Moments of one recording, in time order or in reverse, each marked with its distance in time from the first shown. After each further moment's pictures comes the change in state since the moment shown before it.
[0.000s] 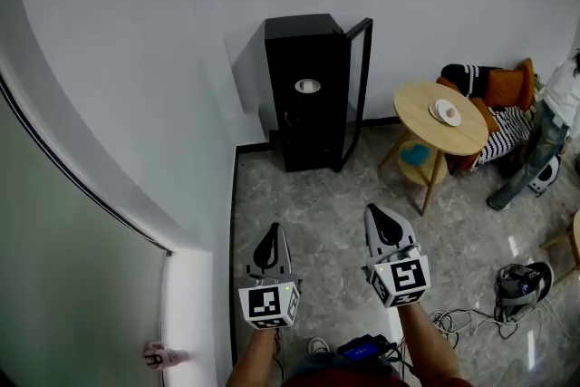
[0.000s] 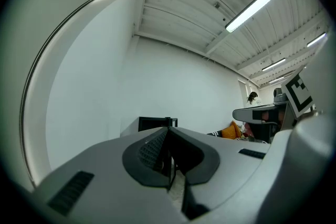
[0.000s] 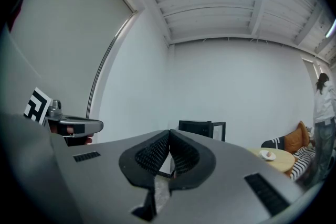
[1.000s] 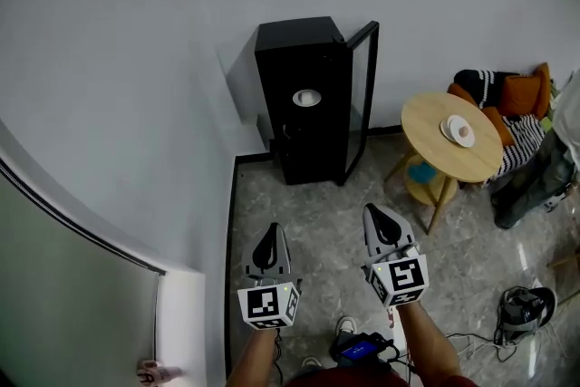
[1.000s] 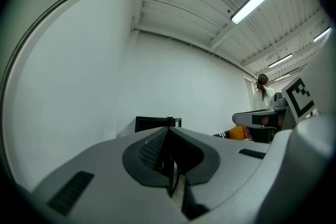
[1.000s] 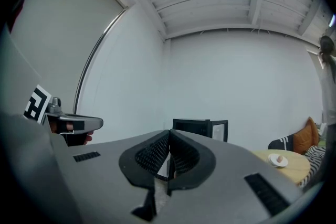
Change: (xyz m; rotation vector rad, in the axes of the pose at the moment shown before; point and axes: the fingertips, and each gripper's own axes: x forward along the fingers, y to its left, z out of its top) left arm 0.167 -0.016 -0.009 0.000 0.009 0.042; right arm 0.130 -0.121 -0.022 0.013 0.008 0.038
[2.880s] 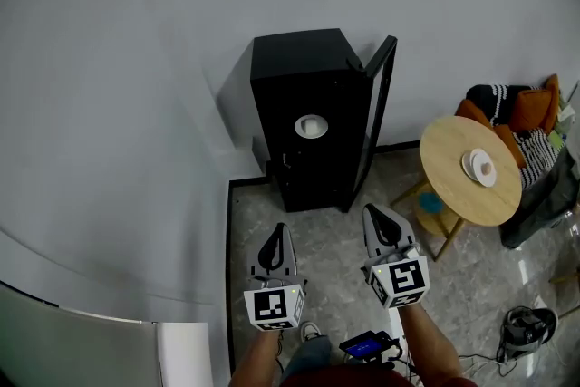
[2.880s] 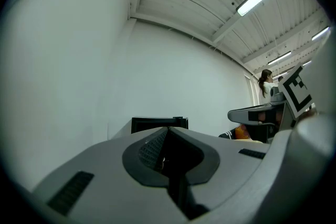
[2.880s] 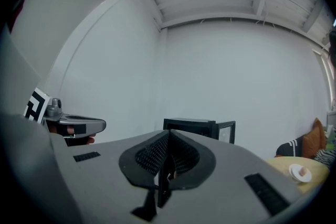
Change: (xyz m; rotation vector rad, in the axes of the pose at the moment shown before) left arm 0.241 0.089 -0.008 0.020 0.008 -0.056; right arm 0.245 -0.061 0.000 -0.015 0.024 -0.028
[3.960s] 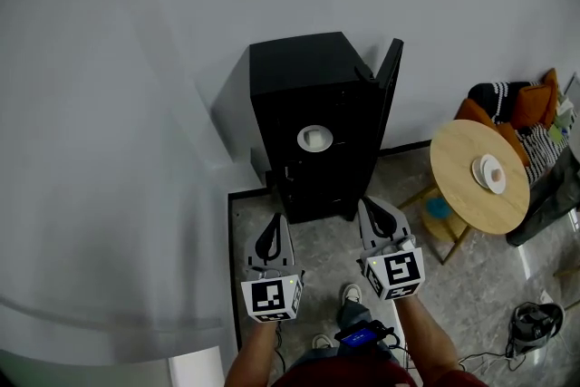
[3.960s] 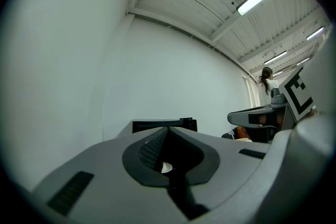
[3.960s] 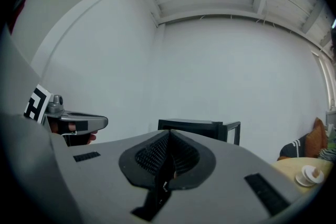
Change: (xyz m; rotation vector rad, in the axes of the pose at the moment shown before) left arm 0.101 0.072 -0.002 0.030 -0.019 -0.050; right arm 0.116 -0.002 -0.006 -0.001 -0.013 -0.042
